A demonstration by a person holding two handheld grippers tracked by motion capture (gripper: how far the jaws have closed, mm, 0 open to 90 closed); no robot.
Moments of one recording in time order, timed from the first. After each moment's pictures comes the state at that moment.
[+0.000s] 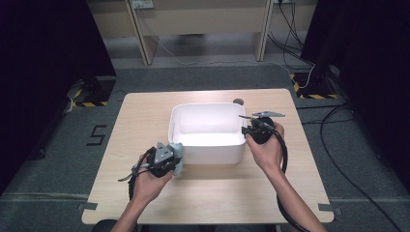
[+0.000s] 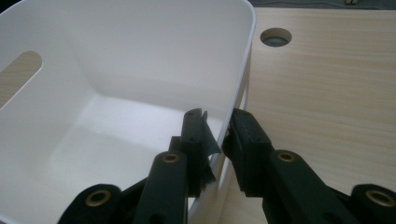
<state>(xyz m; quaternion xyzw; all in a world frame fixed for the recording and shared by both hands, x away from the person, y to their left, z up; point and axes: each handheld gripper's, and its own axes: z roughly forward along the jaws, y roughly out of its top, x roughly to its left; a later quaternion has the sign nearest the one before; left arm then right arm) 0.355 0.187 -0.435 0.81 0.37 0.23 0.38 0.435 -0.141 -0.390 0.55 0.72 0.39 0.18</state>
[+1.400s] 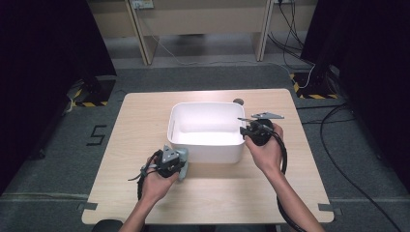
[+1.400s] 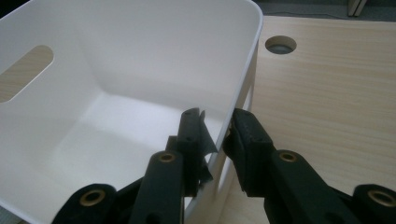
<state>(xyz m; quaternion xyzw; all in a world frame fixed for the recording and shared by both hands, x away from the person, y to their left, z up) 0.368 0.177 -0.469 0.81 0.40 0.20 0.37 0.432 -0.139 -0.393 0.53 0.72 0.40 0.19</state>
